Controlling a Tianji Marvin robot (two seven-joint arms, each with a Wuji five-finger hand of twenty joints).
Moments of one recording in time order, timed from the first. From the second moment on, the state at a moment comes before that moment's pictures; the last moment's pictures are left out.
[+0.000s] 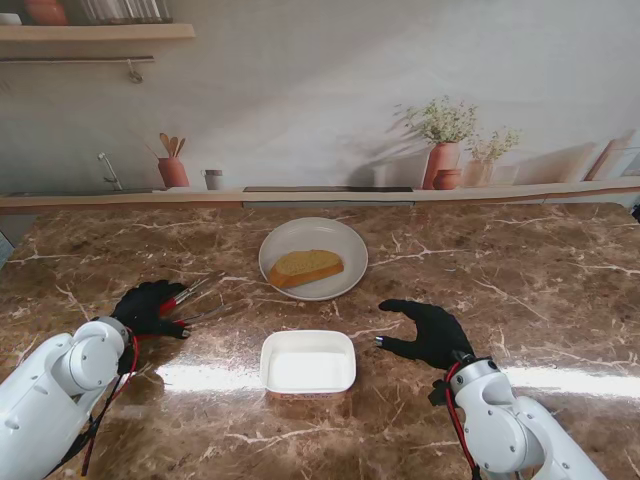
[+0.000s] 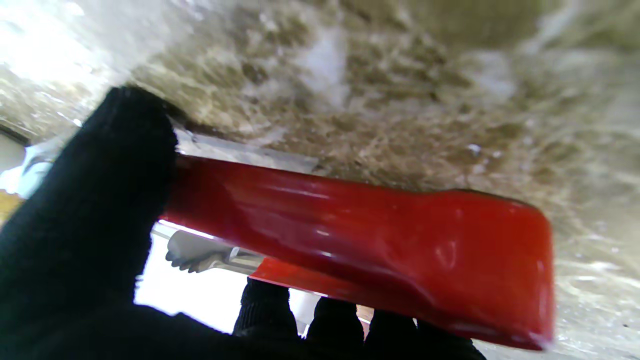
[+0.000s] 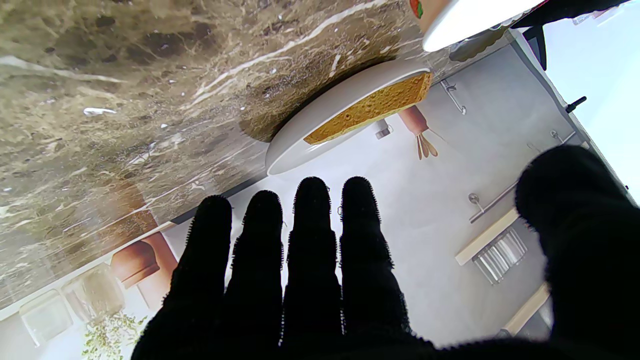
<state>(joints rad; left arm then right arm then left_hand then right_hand) 1.39 -1.04 -1.27 -1.16 0.64 0.01 -0.15 -1.78 -1.11 1.32 -1.64 -0.67 -0.12 -0.15 0.48 -0.65 0.63 -0.15 0.11 -0.18 0.23 0.73 0.10 -0.03 -0.02 0.37 -0.03 -0.02 -0.06 0.37 -0.16 -0.11 0.03 0.49 0.19 -0.50 0.72 -0.08 0.57 -0.03 0.25 0.44 0.69 -0.04 0.16 0.23 0.56 -0.04 0.12 0.21 0.28 -0.04 0.63 0.21</state>
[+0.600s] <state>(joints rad) 1.45 -1.06 -1.34 -1.25 0.64 0.04 -0.10 -1.78 -1.11 1.32 -1.65 -0.66 -0.12 -0.13 0.59 -0.69 0.83 -0.15 0.32 -0.19 0.70 0.73 0.45 -0.05 0.21 0.27 0.28 0.01 0.01 0.37 -0.06 0.02 0.49 0.53 0.19 -0.49 0.71 -0.08 0.57 -0.03 0.25 0.44 0.72 -0.04 0.16 0.24 0.58 -0.04 0.13 0.21 0.28 -0.03 0.63 0.22</state>
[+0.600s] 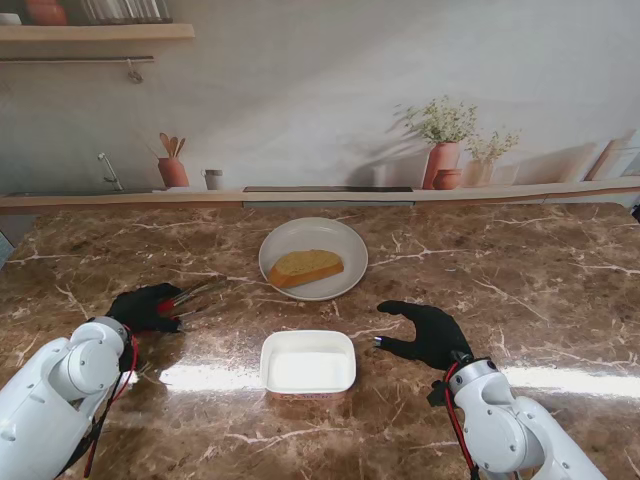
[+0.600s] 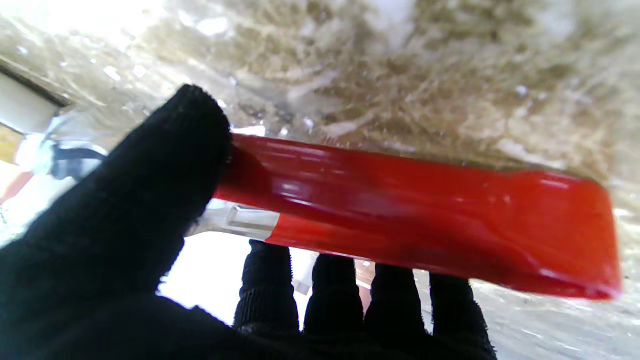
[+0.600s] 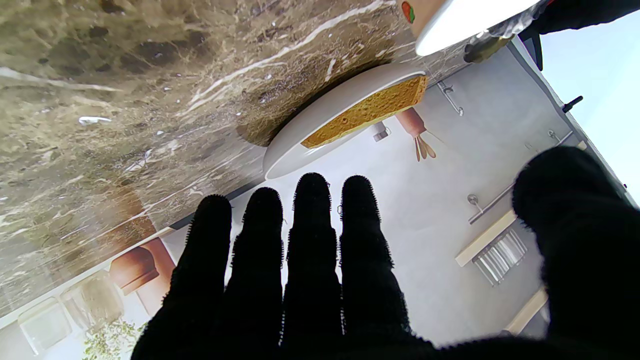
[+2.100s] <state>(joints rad) 1.51 -1.06 -1.43 -1.31 0.62 -0.09 -0.19 -1.80 -1.11 1.33 -1.67 -0.63 -0.11 -0.10 0.75 -0.71 0.89 -0.18 0.62 0.05 0.39 0.28 0.72 -0.01 0.49 0.48 0.86 0.10 0.62 1.08 0.64 0.26 1.35 0.86 0.19 -0.45 0.68 -0.08 0.57 -0.03 0.25 0.44 0.76 -0.04 0.17 0.26 0.63 -0.01 0.16 0.24 0.31 0.04 0.69 0.27</state>
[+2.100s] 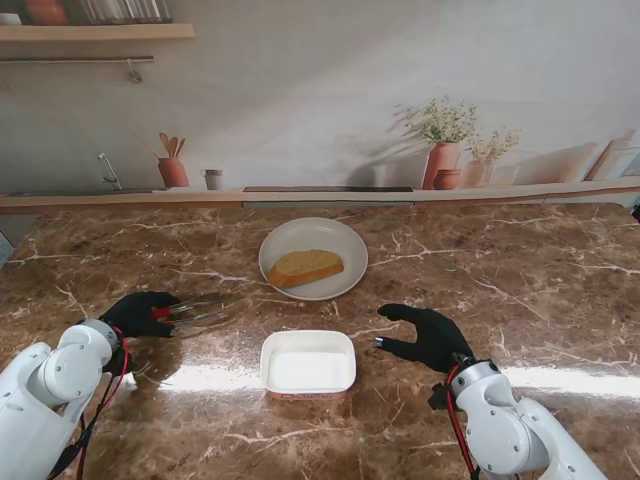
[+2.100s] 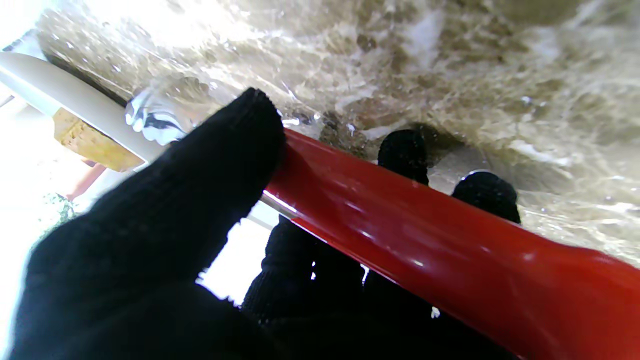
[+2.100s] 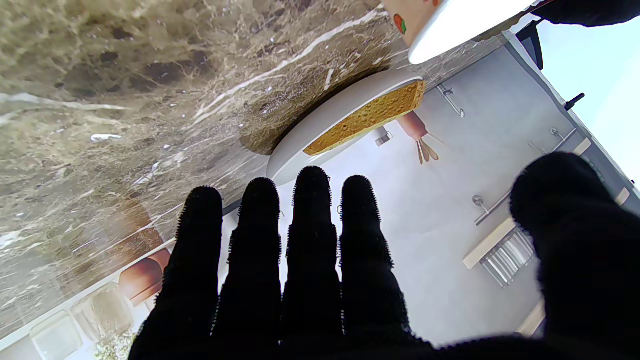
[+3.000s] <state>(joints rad) 1.54 -1.05 -1.50 -1.48 0.64 -0.14 -0.23 -1.80 -1.11 1.33 -1.67 -0.62 -0.11 -0.09 0.81 -0.70 0.83 -0.18 0.63 0.08 0.25 0.19 0.71 0.03 0.50 0.45 0.85 0.15 0.62 1.15 0.57 0.24 1.34 0.92 0.19 -0.45 0.68 -0.08 0.57 -0.05 0.25 0.44 0.76 -0.04 0.17 0.27 0.65 0.00 0.16 0.26 0.31 0.05 0.69 0.29</state>
